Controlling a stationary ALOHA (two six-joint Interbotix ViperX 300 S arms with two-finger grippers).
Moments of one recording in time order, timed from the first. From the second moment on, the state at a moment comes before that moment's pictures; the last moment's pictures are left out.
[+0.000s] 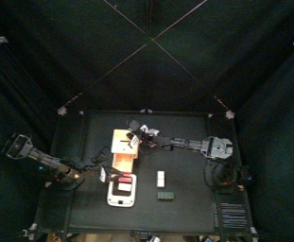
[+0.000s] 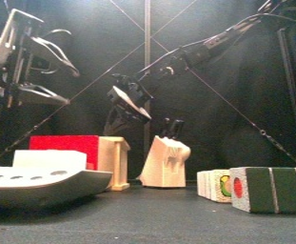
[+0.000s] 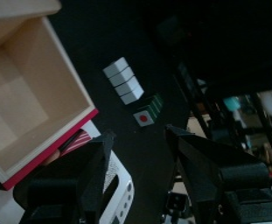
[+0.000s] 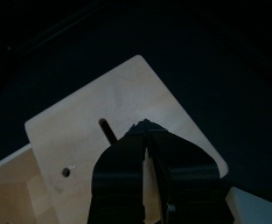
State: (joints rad) left arm -0.33 -0.53 1.17 -1.06 -0.51 -0.07; right arm -0.33 0.35 0.02 -0.50 0.22 0.73
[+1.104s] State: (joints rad) left arm -0.14 -0.85 1.29 -0.24 -0.49 -0.07; right arm 0.11 0.19 0.25 -0.47 0.14 0.74
